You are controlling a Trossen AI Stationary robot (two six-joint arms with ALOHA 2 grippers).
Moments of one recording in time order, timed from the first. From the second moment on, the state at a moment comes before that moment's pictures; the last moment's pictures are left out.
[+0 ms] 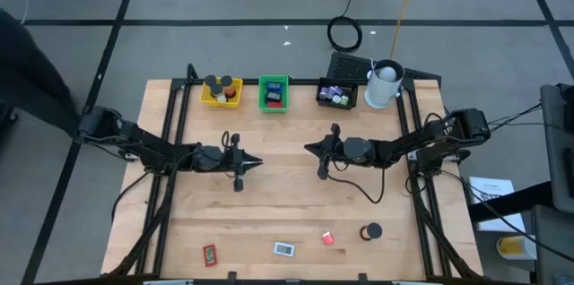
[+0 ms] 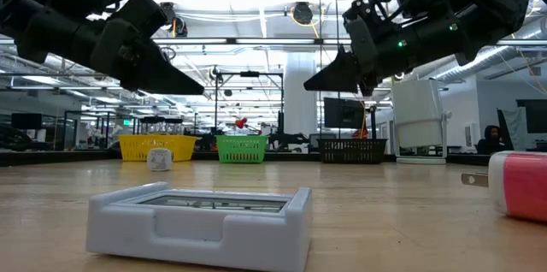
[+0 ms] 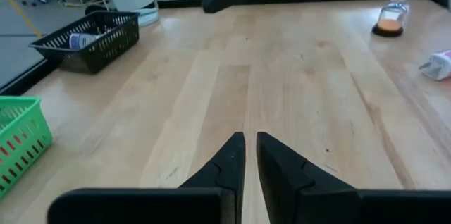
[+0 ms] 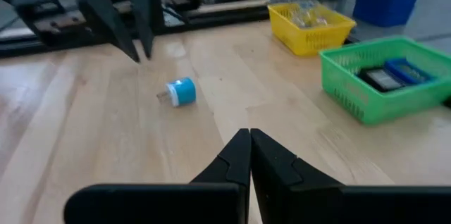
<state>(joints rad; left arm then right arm) -0.15 1.32 0.28 0.73 -0.26 -0.01 0.04 1.55 0.51 0.79 0.31 0.14</state>
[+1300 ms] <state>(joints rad) -0.13 1.32 0.28 0.71 -0.26 0.00 0.38 1.55 1.09 -0.50 0.27 0.34</state>
